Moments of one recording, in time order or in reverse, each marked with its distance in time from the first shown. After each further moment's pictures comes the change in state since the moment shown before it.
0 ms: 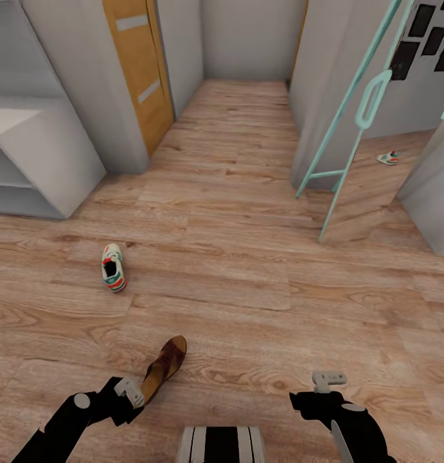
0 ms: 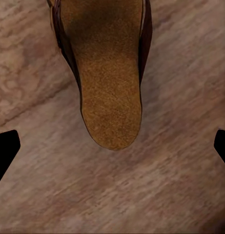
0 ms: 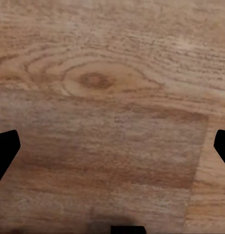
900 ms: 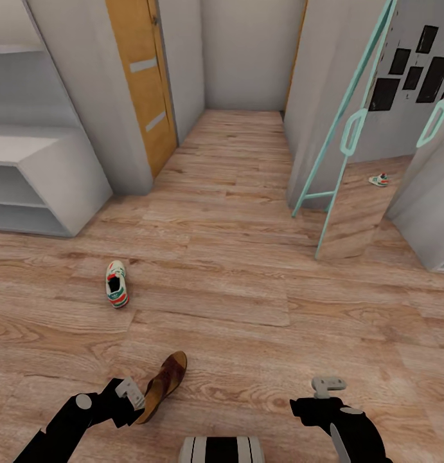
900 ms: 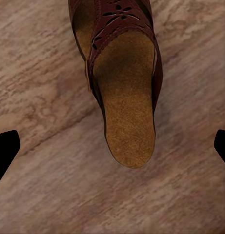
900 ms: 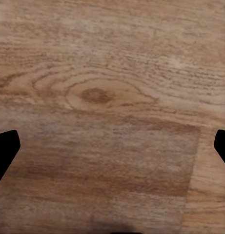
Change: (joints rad) left arm 0.001 -0.003 -0.009 0.004 -0.002 0.006 -0.002; right arm 0.000 0.000 0.001 0.042 0.001 0.000 -0.002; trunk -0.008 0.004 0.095
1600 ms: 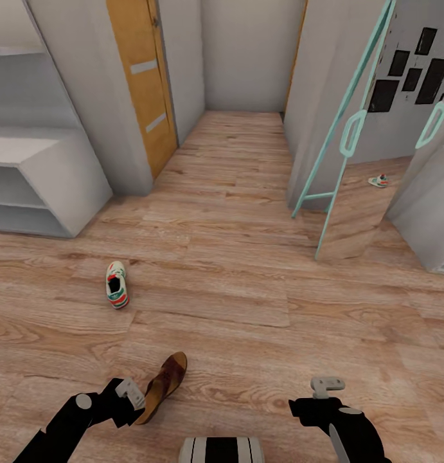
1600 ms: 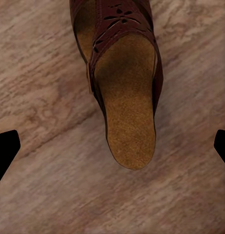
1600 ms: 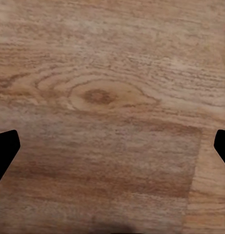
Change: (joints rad) left arm 0.000 0.000 0.000 -0.001 0.000 -0.002 -0.002; right arm 0.000 0.000 0.006 0.002 -0.001 -0.001 0.001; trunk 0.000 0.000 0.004
